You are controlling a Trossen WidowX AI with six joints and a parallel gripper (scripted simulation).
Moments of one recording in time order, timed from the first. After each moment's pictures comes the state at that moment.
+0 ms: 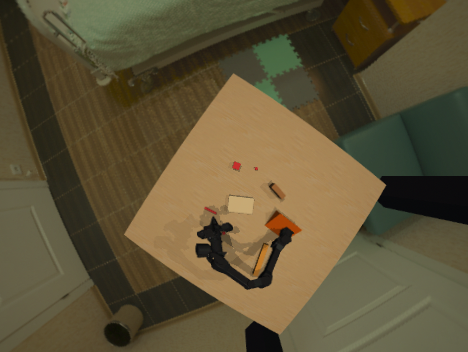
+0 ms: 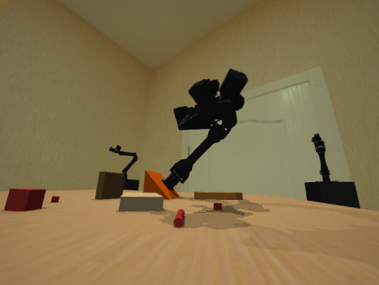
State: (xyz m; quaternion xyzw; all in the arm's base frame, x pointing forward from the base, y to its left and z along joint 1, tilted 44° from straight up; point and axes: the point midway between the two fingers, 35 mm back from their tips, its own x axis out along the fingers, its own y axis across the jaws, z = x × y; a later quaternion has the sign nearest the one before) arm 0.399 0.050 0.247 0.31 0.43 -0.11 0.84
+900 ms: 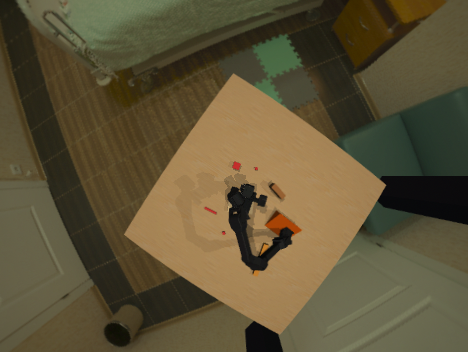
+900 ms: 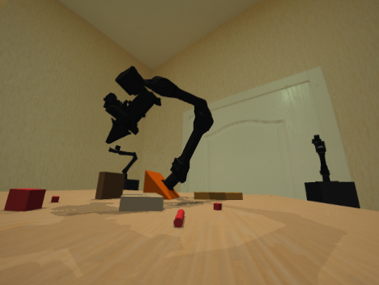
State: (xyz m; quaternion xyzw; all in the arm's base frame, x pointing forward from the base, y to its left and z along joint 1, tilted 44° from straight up) arm 0.360 -0.131 0.072 0.44 0.60 -0.31 0.60
